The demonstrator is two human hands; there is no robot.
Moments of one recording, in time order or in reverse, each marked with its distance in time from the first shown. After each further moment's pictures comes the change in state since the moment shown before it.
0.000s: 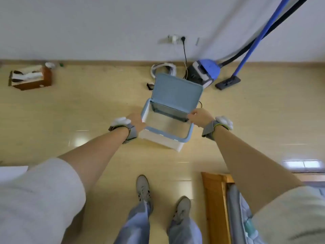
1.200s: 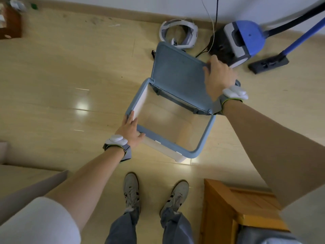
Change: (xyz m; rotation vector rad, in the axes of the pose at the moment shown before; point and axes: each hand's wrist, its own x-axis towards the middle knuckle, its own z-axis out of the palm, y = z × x) left_hand 0.212 -0.051 0.179 0.116 -0.046 -0.043; right_hand 0.292 0.016 0.025 -0.386 0.501 -0.255
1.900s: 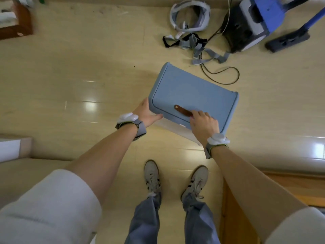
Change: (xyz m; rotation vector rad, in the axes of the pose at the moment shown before) left_hand 0.005 -0.048 -0.017 -0.441 0.077 0.028; right_hand -0.206 -0.078 0.103 -0.011 -0.327 -0.086
